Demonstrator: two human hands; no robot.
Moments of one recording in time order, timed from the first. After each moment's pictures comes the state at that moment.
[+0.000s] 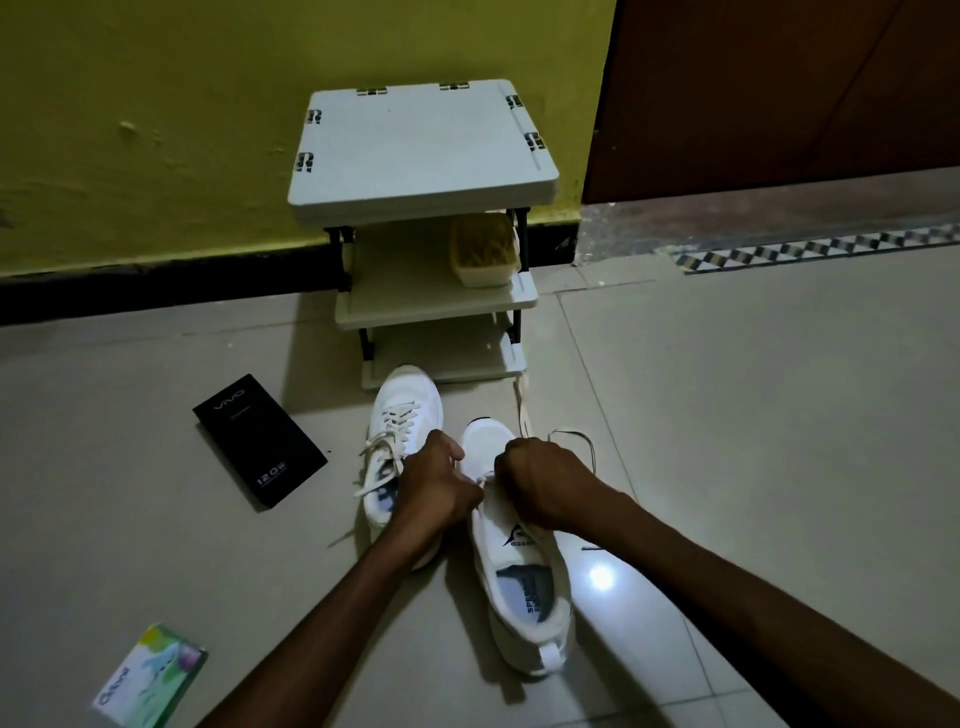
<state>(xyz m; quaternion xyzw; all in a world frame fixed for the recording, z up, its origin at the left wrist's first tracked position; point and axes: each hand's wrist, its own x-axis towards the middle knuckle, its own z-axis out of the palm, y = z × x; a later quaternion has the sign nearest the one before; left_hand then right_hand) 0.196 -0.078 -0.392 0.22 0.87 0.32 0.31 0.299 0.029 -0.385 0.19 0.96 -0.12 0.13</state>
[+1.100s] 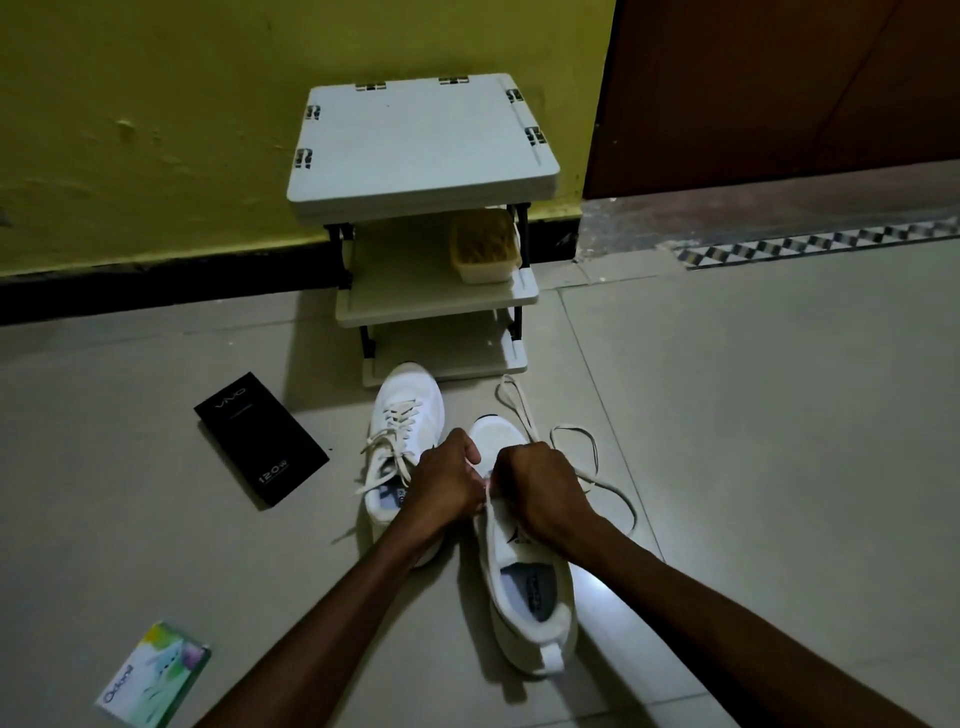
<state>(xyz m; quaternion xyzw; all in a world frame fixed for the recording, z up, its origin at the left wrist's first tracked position) 0.193 -0.074 -0.403 0.29 0.85 0.30 0.33 0.300 0.012 -0.417 0.29 0.93 -0.22 -0.03</state>
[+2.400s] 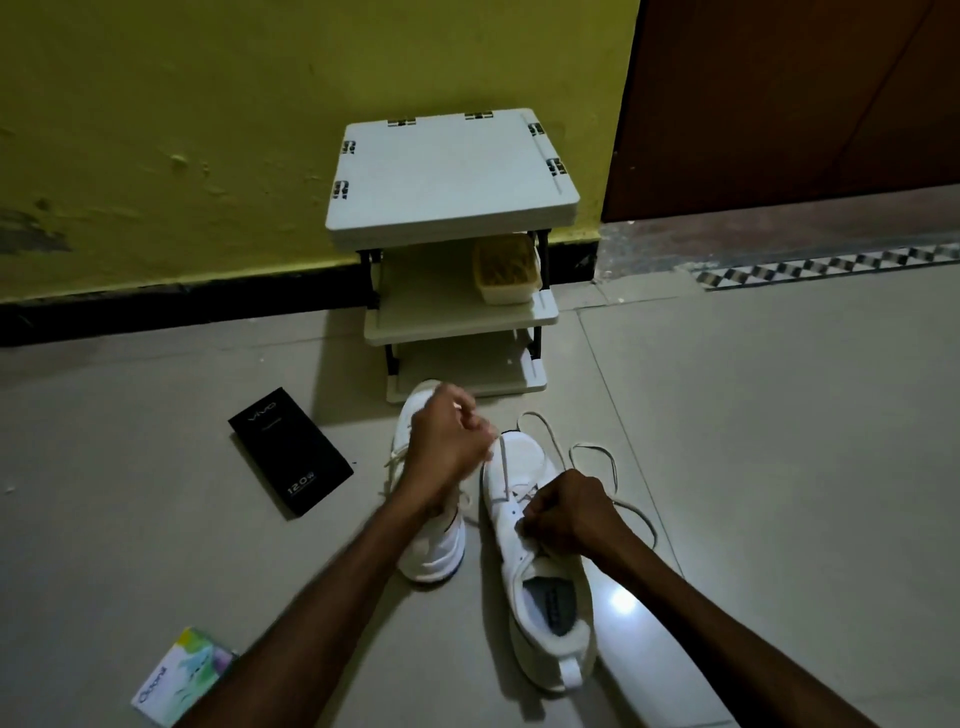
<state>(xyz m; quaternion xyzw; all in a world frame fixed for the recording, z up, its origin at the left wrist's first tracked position) 0.177 -0.060 -0.341 0.24 0.81 0.47 0.25 0.312 0.014 -0.400 0.46 0.78 -0.42 0.06</state>
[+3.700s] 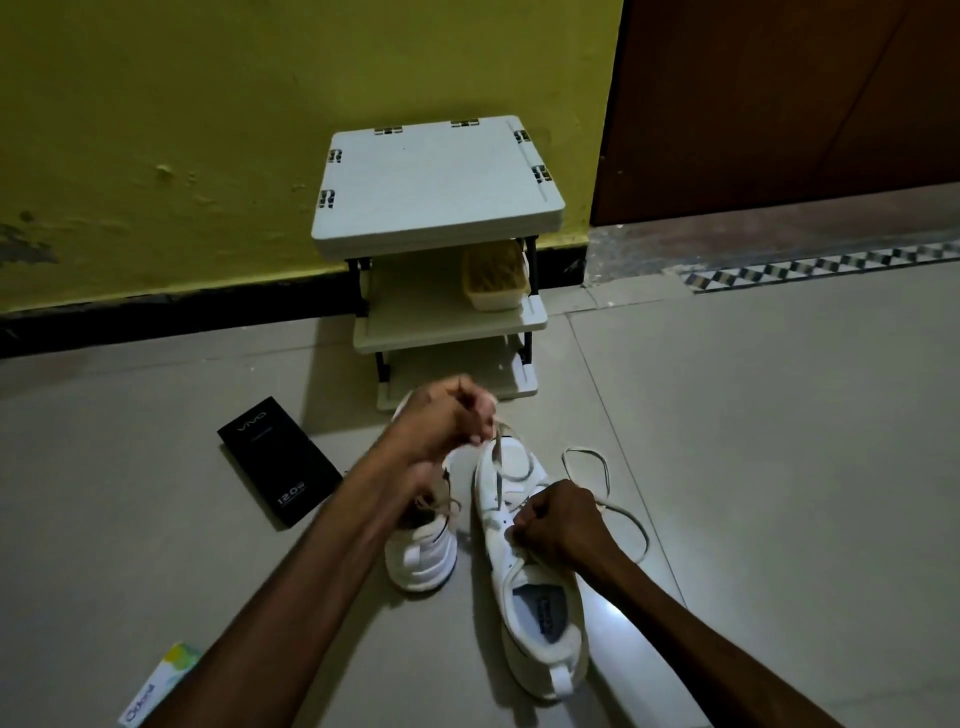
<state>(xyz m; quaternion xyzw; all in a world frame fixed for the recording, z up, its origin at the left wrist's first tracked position) 0.168 -0.058 -0.301 0.22 0.66 0.55 0.45 0.315 0.008 -0.413 0.47 0.76 -0.44 0.02</state>
